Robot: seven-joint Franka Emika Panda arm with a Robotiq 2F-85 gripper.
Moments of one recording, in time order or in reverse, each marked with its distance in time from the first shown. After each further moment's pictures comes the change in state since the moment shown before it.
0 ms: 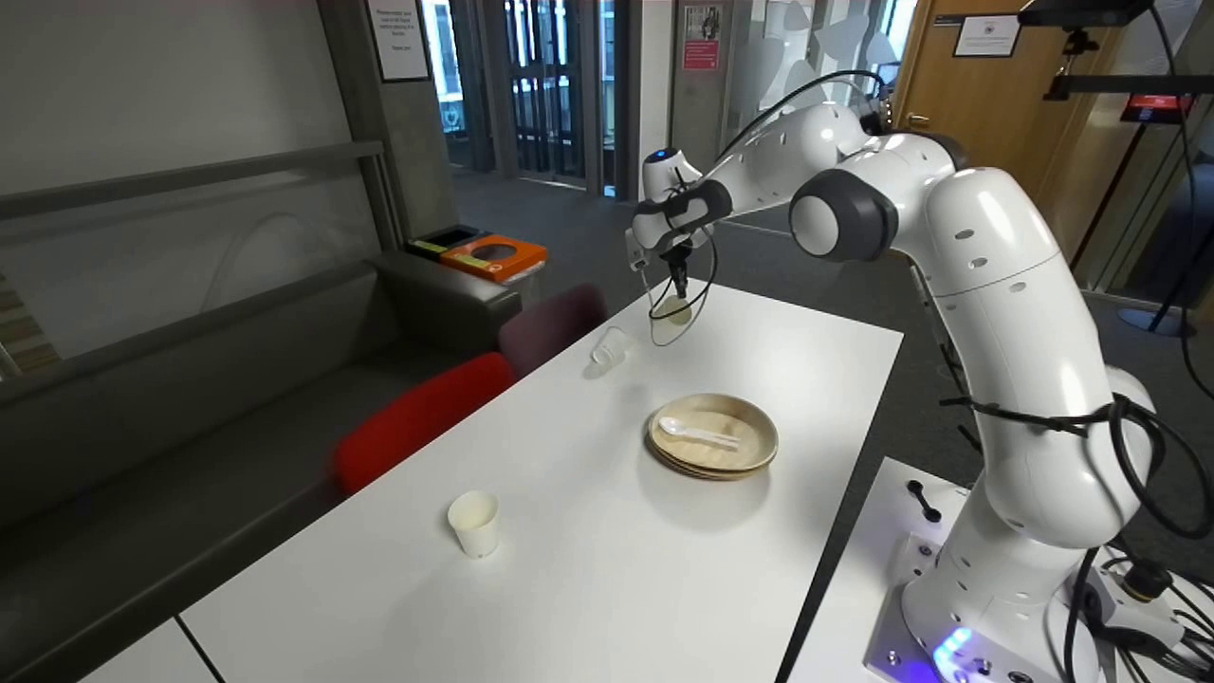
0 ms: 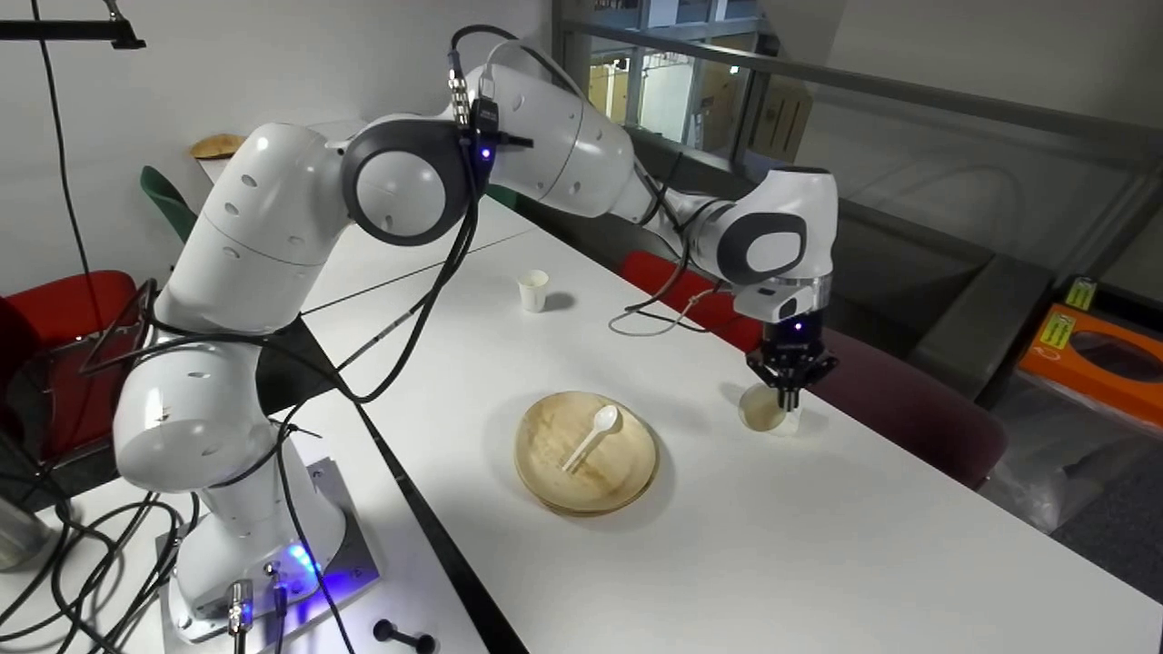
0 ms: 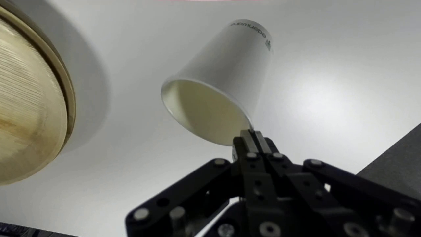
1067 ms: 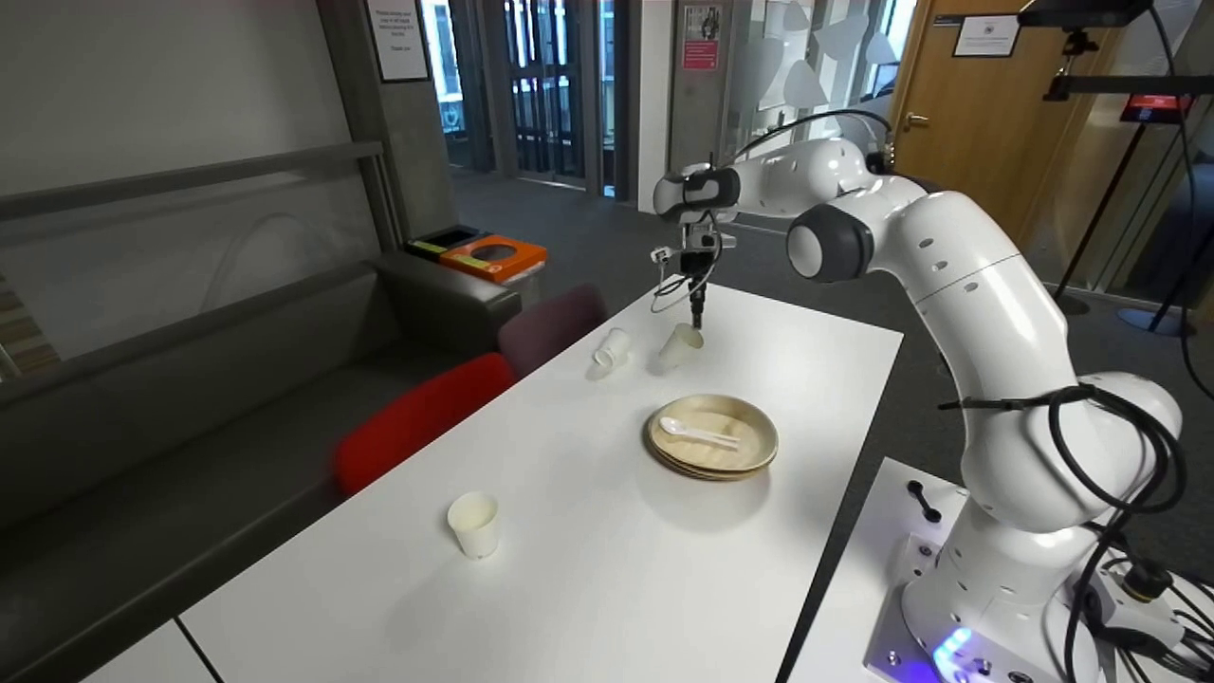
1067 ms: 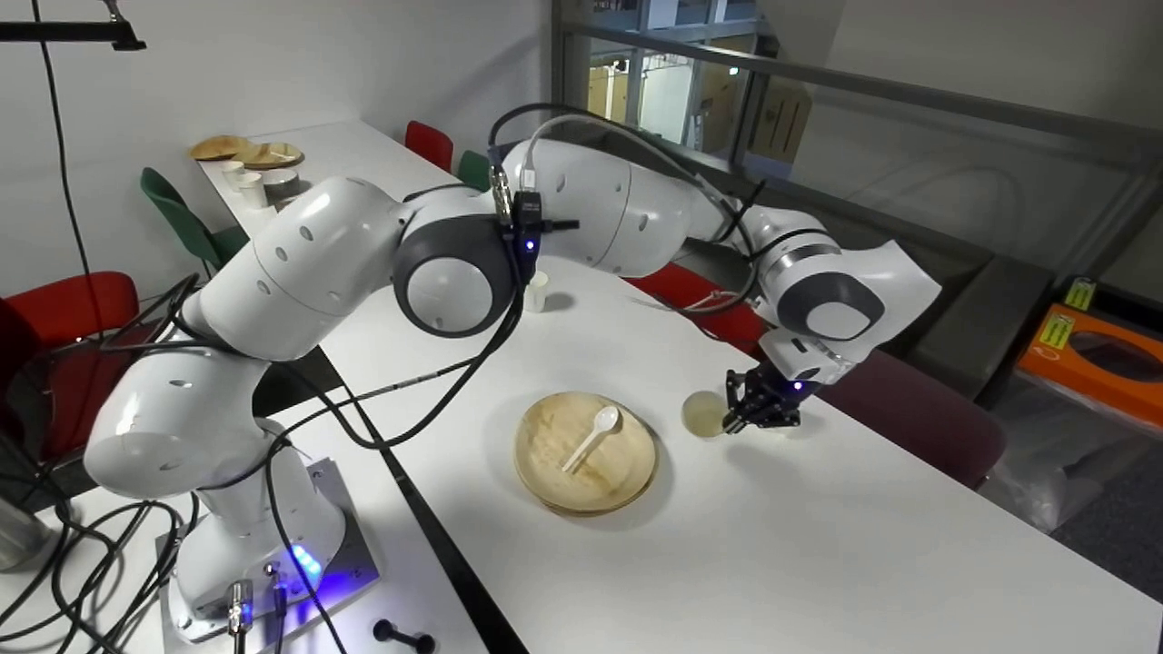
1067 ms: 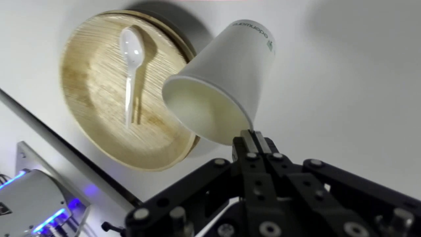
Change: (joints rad) arm -0.251 0.218 0.124 0.370 0.373 -0.631 -0.120
